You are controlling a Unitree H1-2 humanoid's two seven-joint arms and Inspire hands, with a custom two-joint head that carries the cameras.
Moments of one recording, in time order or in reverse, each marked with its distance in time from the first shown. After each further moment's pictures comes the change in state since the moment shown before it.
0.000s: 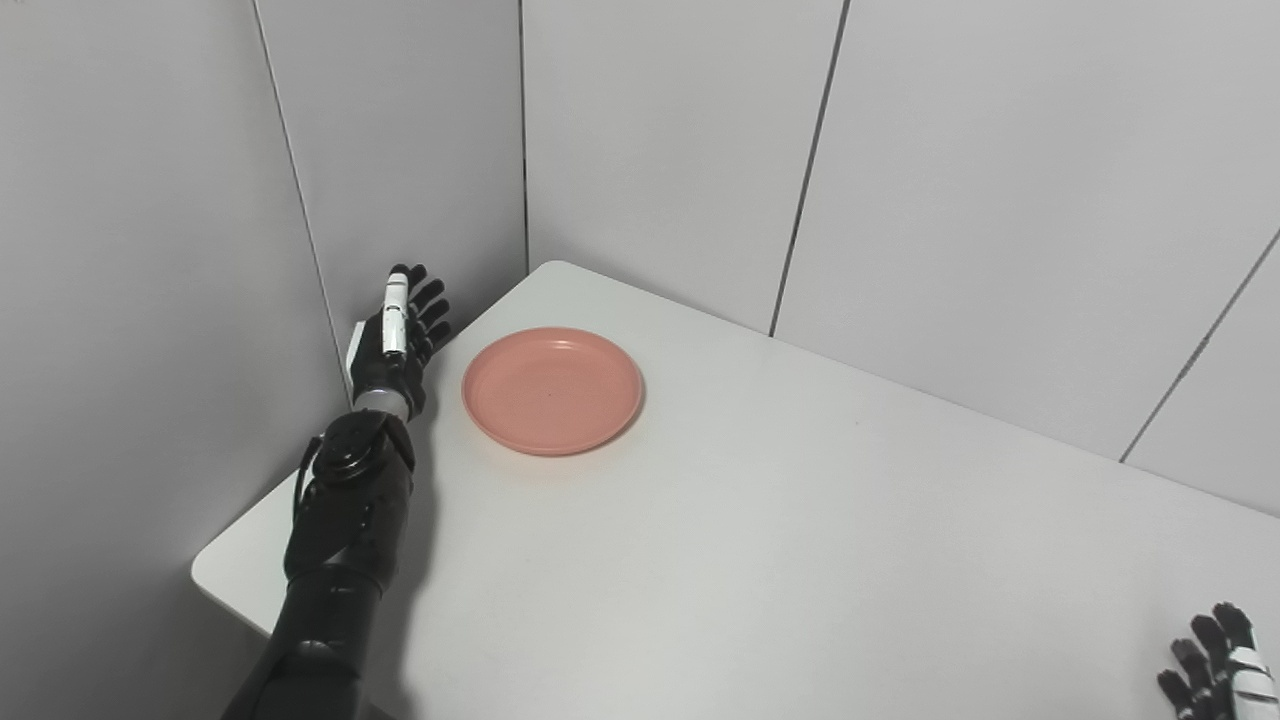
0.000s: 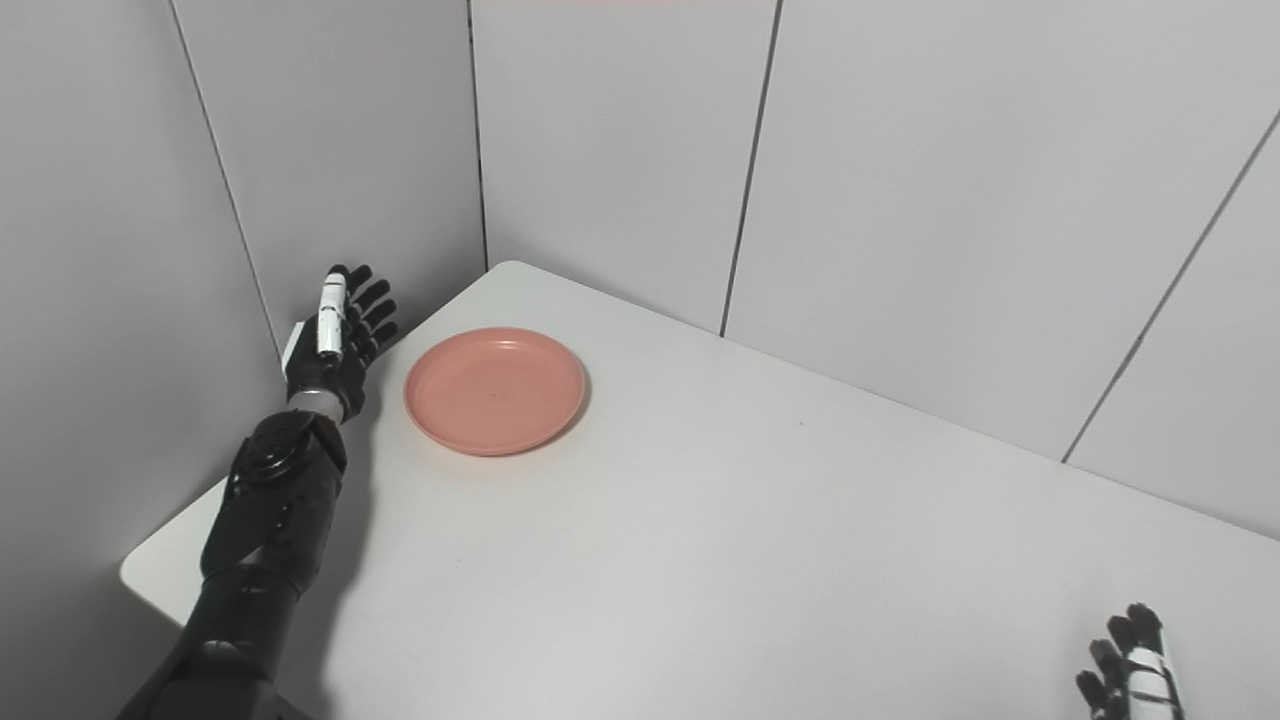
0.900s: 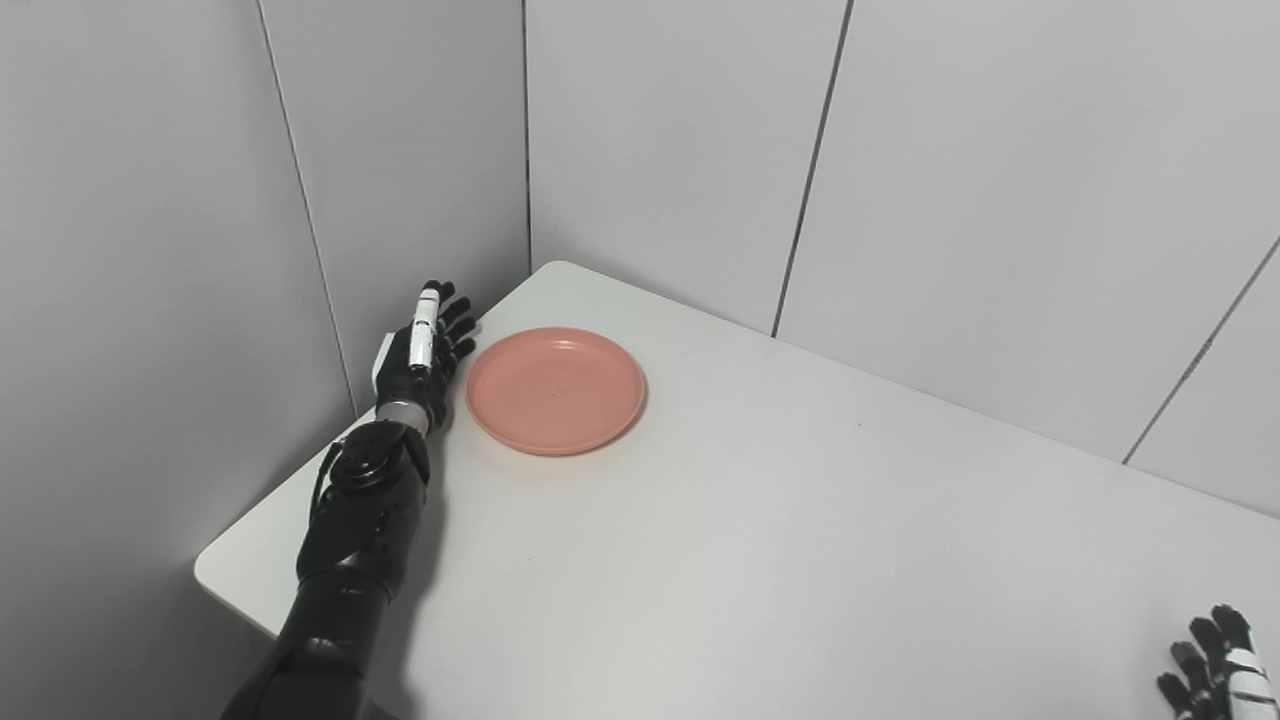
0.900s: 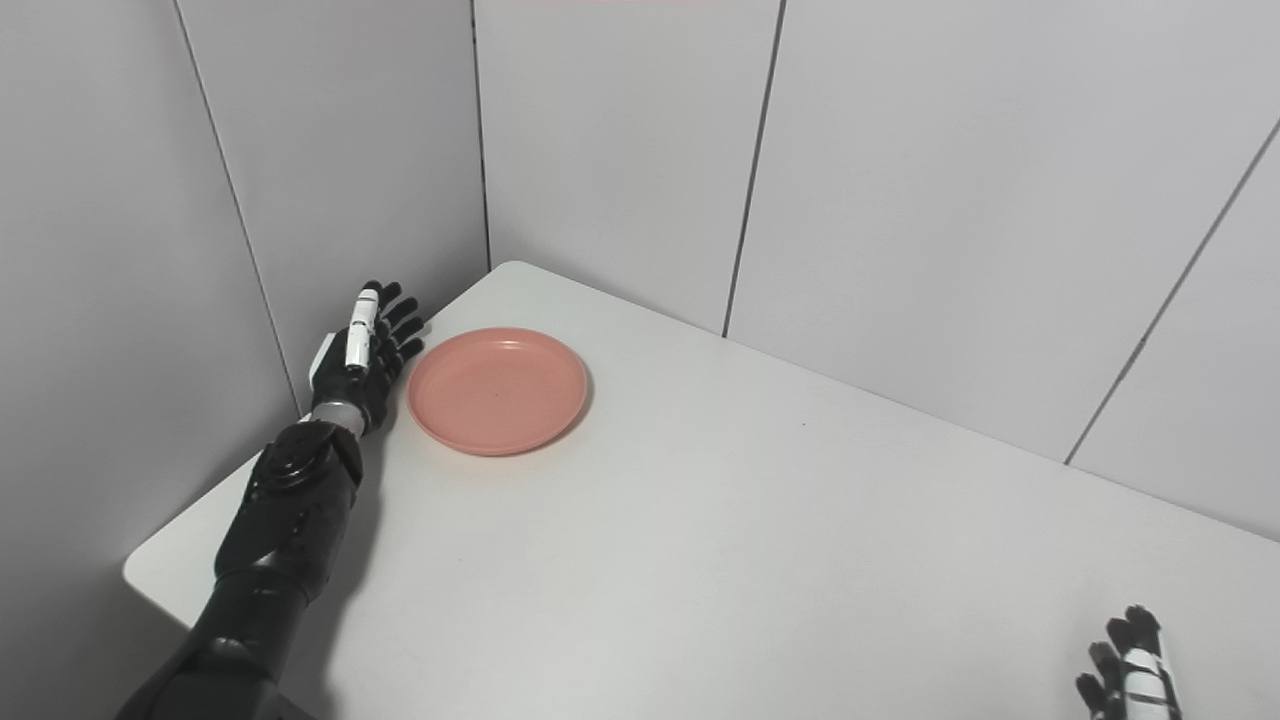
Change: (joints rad) left arm -0.007 0.005 -0.067 0.065 0.008 -0.041 -0.041; right arm 0.002 0.002 0.001 -0.004 -0.010 0.007 0.000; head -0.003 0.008
